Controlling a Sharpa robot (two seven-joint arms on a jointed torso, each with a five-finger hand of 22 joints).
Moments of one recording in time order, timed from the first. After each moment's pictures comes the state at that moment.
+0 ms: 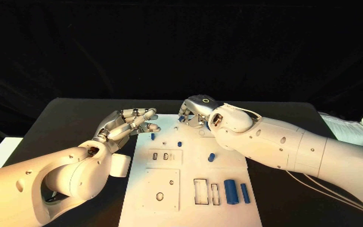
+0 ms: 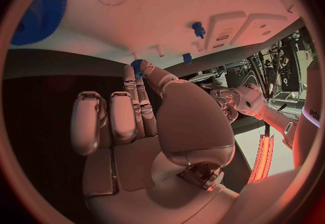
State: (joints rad) left arm 1.19 -0.97 -0.03 1.79 0.02 -0.39 0.46; left_hand 1.43 -0.03 0.07 0.13 0.12 0.98 0.21 0.11 0.07 1.10 0.15 0.08 0.07 1.23 0.08 0.22 0.18 0.18 1.04 0.19 0.34 0.11; right arm 1.23 -0.52 0.03 1.22 -1.74 -0.36 -0.09; right_hand 1.30 -0.05 0.46 -0.09 0.05 1.18 0.11 0.07 0.10 1.30 0.05 0.06 0.07 1.46 -0.03 1.29 1.07 0.08 1.42 0.07 1.40 1.22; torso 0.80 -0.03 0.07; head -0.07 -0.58
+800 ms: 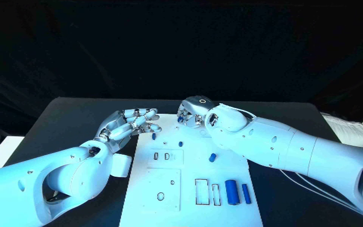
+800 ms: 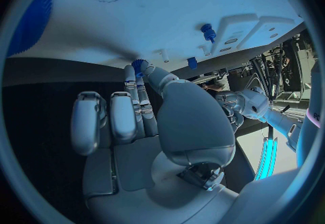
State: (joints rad) left arm 1.19 -0.97 -0.03 1.79 0.02 -0.39 0.45; left_hand 1.43 -0.03 0.07 0.13 0.12 0.98 0.21 0.11 0.07 1.10 0.15 0.08 0.07 1.23 0.08 0.22 0.18 0.18 1.04 0.19 0.34 0.11; right arm 1.23 -0.46 0.03 1.14 -1.74 -0.35 -0.09; right_hand 1.28 -0.07 0.46 -0.08 0.05 1.17 0.12 0.07 0.10 1.28 0.06 0.06 0.07 1.46 -0.02 1.29 1.07 0.08 1.42 0.07 1.40 1.22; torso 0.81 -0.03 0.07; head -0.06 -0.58
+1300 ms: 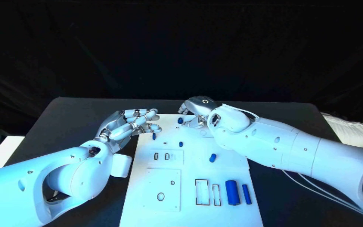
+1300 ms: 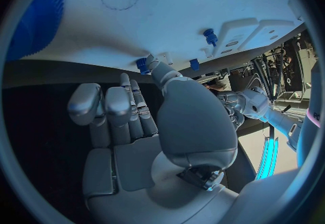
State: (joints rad) left arm 1.19 -0.98 -0.03 1.79 0.02 -0.39 0.45; left_hand 1.43 -0.03 0.07 0.13 0.12 0.98 0.21 0.11 0.07 1.10 0.15 0.08 0.07 1.22 0.08 0.21 0.18 0.18 1.04 0.19 0.33 0.11; right arm 1.23 -0.48 0.02 1.16 -1.73 -0.35 -0.09; right_hand 1.30 -0.15 0.32 -0.01 0.05 0.97 0.17 0.06 0.07 1.04 0.12 0.07 0.06 1.45 0.03 1.18 0.88 0.10 1.29 0.12 1.27 0.99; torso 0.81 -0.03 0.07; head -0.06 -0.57
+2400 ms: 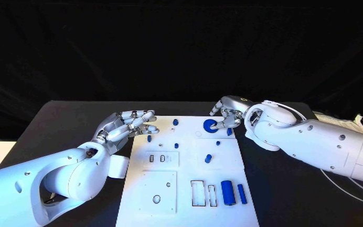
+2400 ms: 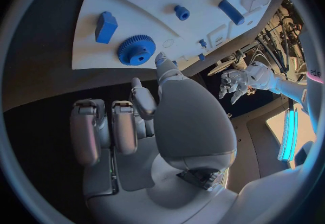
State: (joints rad) left arm 1.20 -0.98 -0.03 1.78 0.04 -0.38 0.45; left_hand 1.43 -0.03 0.07 0.13 0.12 0.98 0.21 0.11 0.07 1.10 0.15 0.07 0.07 1.22 0.08 0.21 0.18 0.18 1.04 0.19 0.33 0.11; right arm 1.24 -0.81 0.06 1.41 -1.51 -0.23 -0.19; right_hand 1.36 -0.16 0.04 0.18 0.16 1.01 0.13 0.08 0.07 1.42 0.04 1.15 1.21 1.46 -0.04 1.51 1.31 0.05 1.47 0.07 1.51 1.31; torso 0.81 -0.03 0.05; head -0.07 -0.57
